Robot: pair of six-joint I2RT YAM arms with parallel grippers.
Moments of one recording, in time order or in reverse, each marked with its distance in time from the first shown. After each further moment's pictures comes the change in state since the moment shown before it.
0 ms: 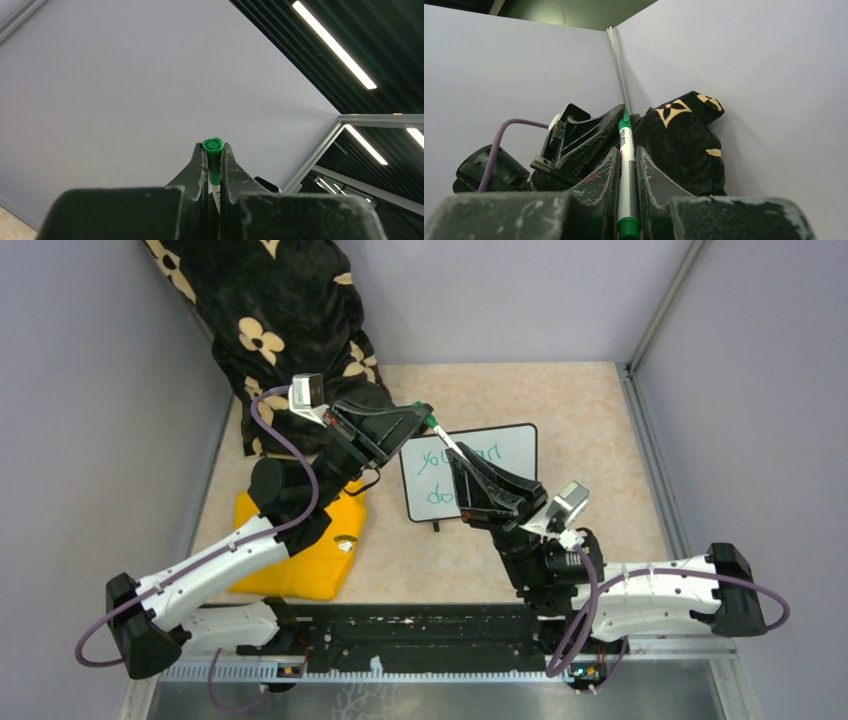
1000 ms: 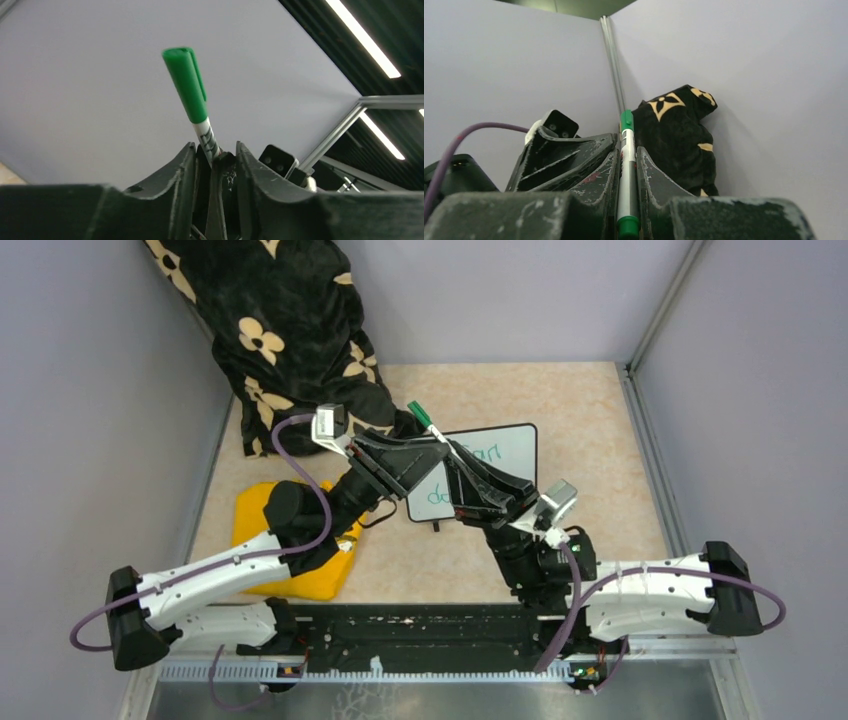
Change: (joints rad) left arm -0.161 -0.026 -0.066 0.002 -0.174 0.118; right arm -0.006 0.033 0.007 0.029 -0.003 -0.019
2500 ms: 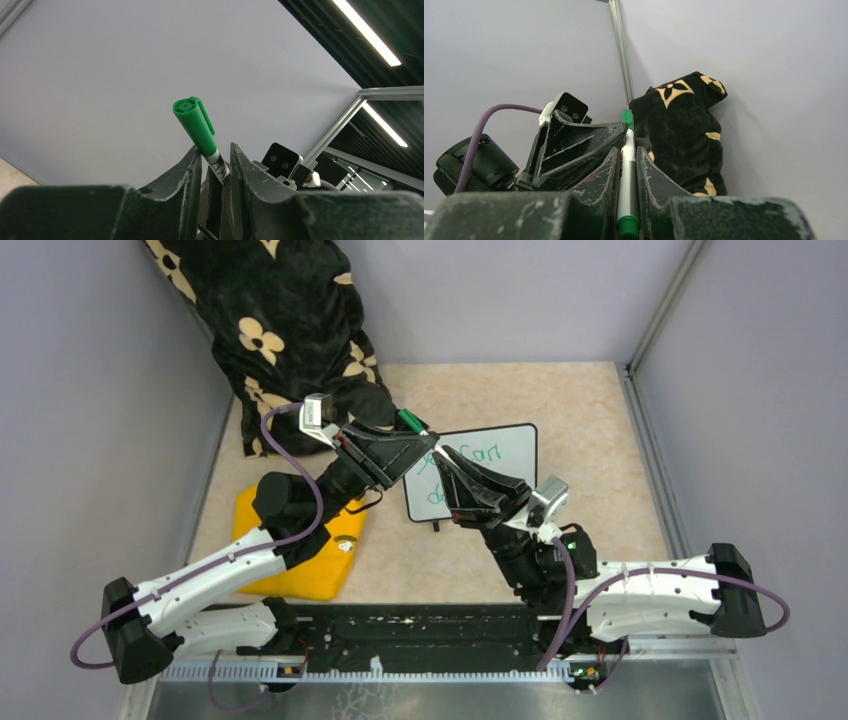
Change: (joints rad) left arm 0.115 -0.026 -0.036 -0.013 0.166 -0.041; right arm -0.008 -0.029 0.001 -0.142 0.008 0.047
